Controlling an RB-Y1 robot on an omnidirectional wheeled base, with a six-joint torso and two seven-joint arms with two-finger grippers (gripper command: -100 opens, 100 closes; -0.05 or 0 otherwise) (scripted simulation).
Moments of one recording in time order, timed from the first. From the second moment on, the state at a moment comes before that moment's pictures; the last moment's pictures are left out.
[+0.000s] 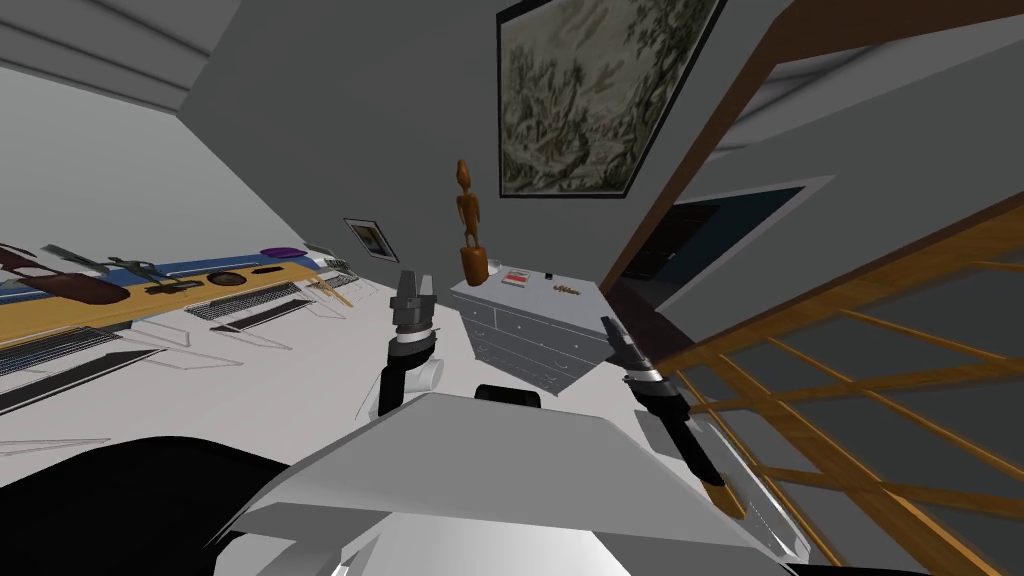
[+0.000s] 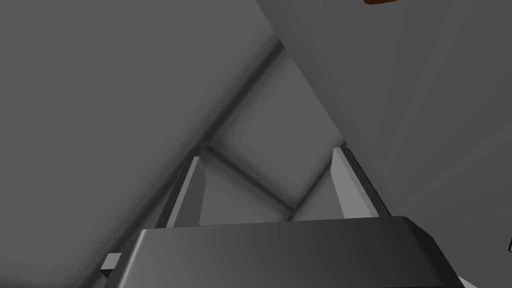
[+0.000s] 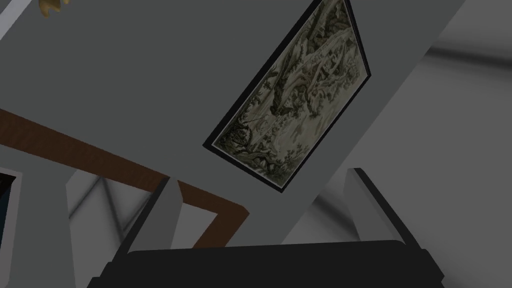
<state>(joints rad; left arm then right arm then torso) 0.48 0.00 0.03 -2.33 -0.05 -0.64 -0.12 0.57 -0.43 -0.25 -2.05 0.24 -0.58 0.13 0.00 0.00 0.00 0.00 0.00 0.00</state>
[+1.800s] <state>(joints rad) 0.48 0.00 0.03 -2.33 -0.05 -0.64 -0.12 0.63 -0.94 -0.38 -1.65 0.41 -0.75 0.07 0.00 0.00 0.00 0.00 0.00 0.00</state>
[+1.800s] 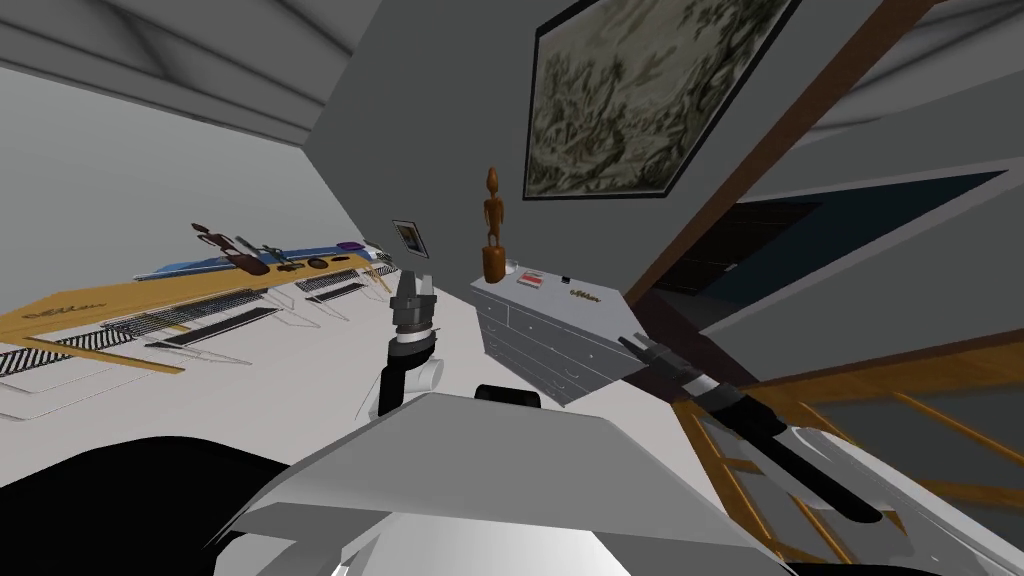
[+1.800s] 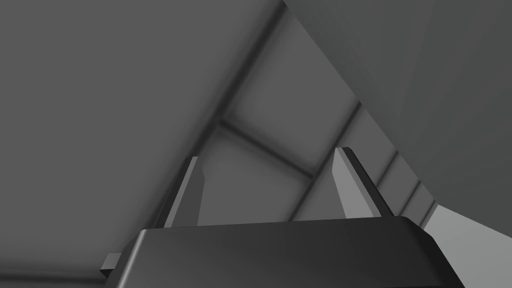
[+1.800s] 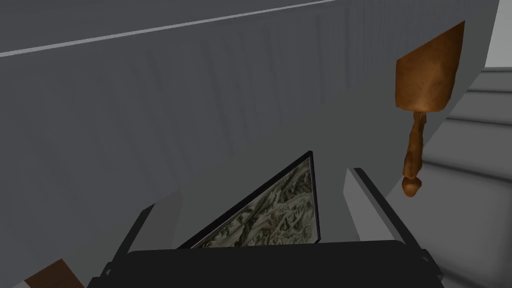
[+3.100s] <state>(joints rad) 0.48 0.00 0.03 -2.33 -0.05 -0.64 -0.12 0.68 -1.30 -0.40 -1.41 0.51 -0.86 0.01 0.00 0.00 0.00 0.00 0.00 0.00</state>
